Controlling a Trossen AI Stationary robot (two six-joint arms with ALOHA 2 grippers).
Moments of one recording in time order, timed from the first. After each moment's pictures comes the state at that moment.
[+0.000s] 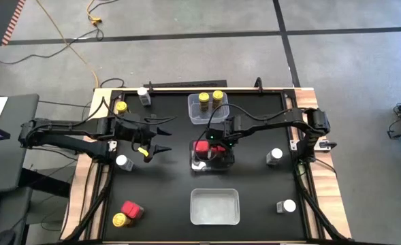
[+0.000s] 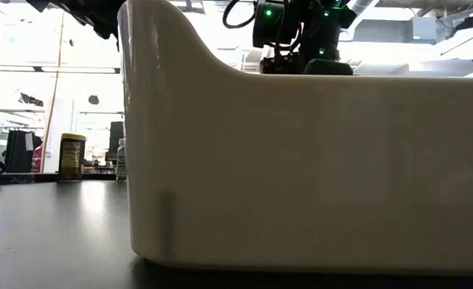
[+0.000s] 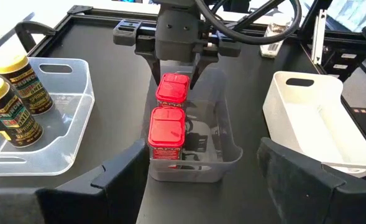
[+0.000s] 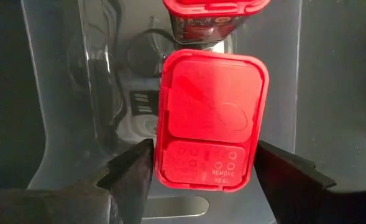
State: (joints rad) left arm 0.06 0.90 0.75 -0.25 0.04 -0.05; right arm -0.06 1.81 1.37 -0.92 0.00 -0.05
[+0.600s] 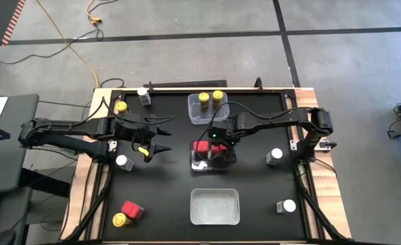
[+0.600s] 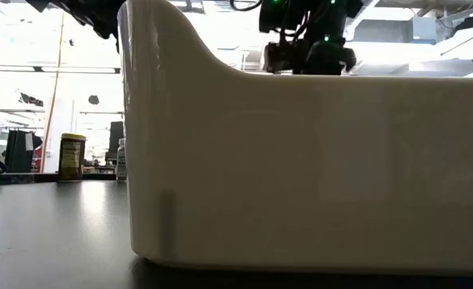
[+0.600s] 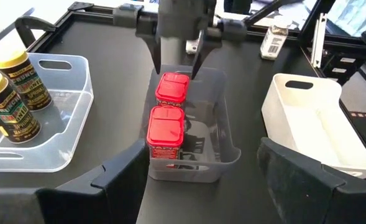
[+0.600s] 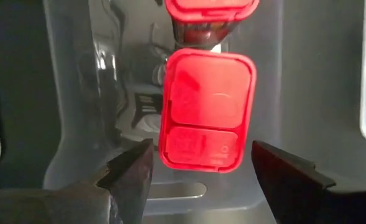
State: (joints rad) left arm 0.06 0.90 0.75 -0.25 0.04 -0.08; right arm -0.06 1.75 1.37 -0.94 0.00 -0.05
